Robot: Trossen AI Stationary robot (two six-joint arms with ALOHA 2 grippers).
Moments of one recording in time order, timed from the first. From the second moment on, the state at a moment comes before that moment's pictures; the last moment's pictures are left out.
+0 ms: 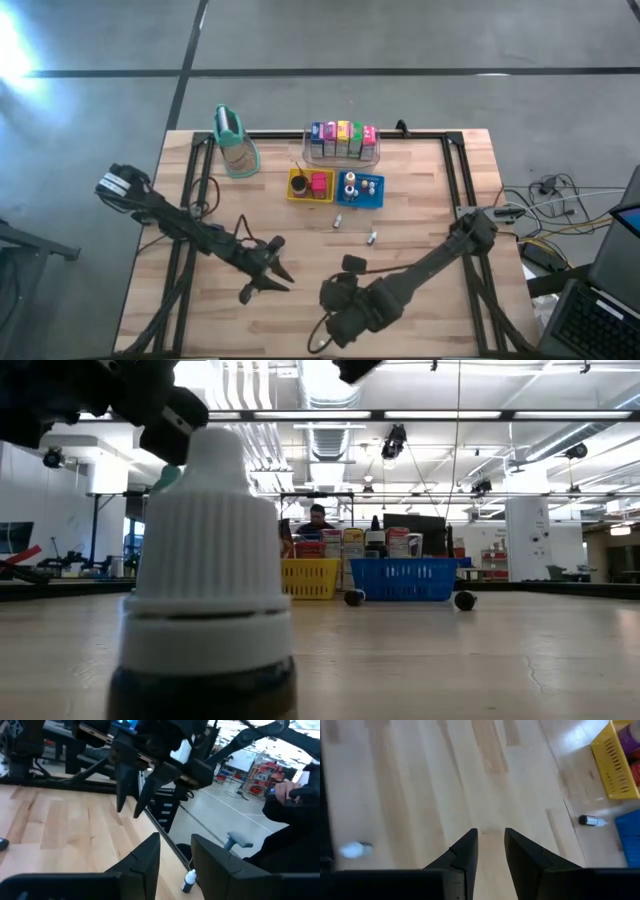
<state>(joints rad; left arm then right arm) -0.46 1.40 0.38 1.05 0.02 -0.29 0.60 2.16 2.04 -1.14 0.52 0.74</state>
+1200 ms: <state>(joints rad) -0.64 1.42 0.72 0.18 -0.27 -0.18 0.82 2.16 2.07 -1.22 0.68 1.17</state>
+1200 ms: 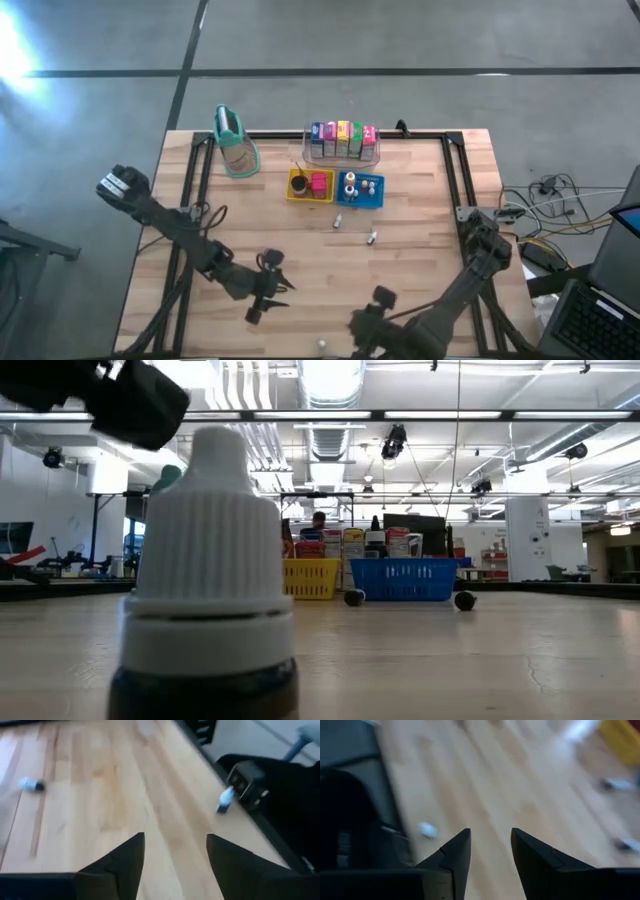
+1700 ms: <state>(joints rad) -0.67 1.33 0.62 0.10 -0.44 -0.32 0.76 2.18 2.04 -0.84 0.59 1.07</state>
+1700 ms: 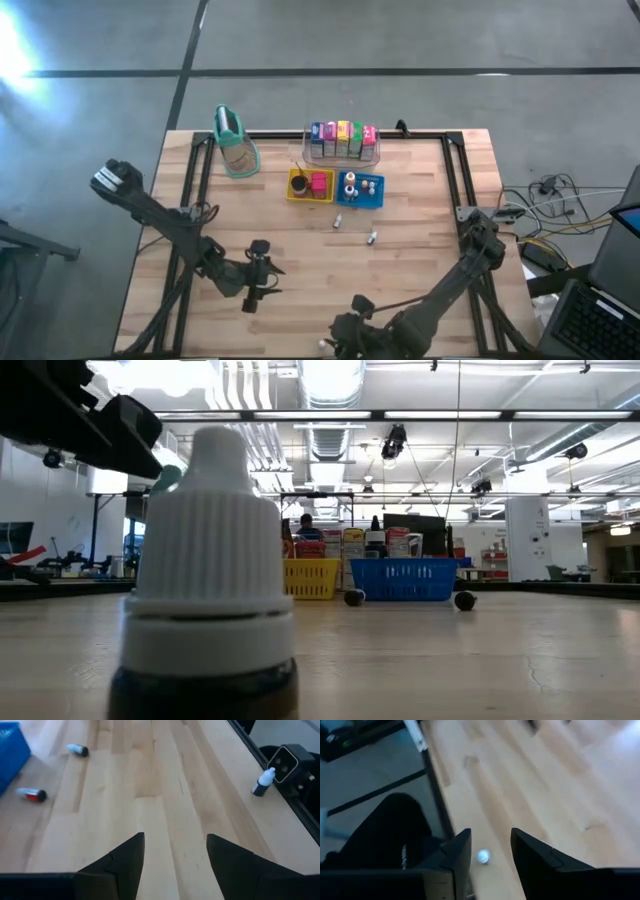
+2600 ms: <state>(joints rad) -0.67 1.01 0.44 0.12 -0.50 -0.32 0.67 2.28 2.05 -0.86 0.28 1.21</state>
